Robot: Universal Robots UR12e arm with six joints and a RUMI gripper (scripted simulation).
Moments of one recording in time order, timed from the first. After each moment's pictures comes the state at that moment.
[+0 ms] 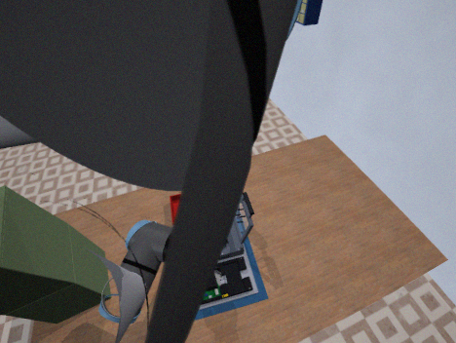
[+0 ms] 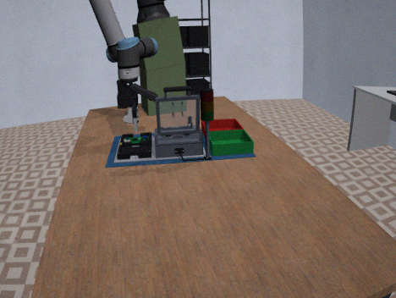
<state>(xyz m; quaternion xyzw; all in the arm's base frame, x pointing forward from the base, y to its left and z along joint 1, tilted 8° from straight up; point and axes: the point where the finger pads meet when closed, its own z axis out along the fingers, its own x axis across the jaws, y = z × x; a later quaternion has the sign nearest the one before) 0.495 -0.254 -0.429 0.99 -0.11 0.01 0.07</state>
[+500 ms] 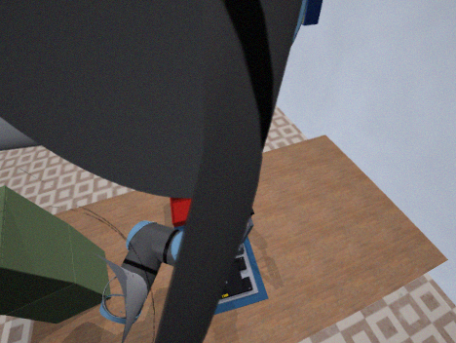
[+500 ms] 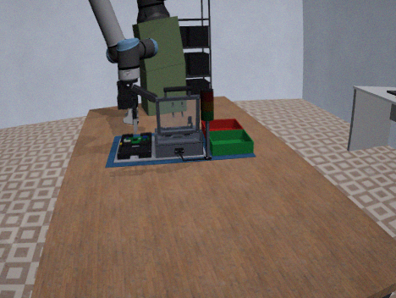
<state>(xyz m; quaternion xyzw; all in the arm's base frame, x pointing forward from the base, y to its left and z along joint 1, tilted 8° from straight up) 0.495 -0.255 -0.433 0.99 -0.11 0.01 0.07</state>
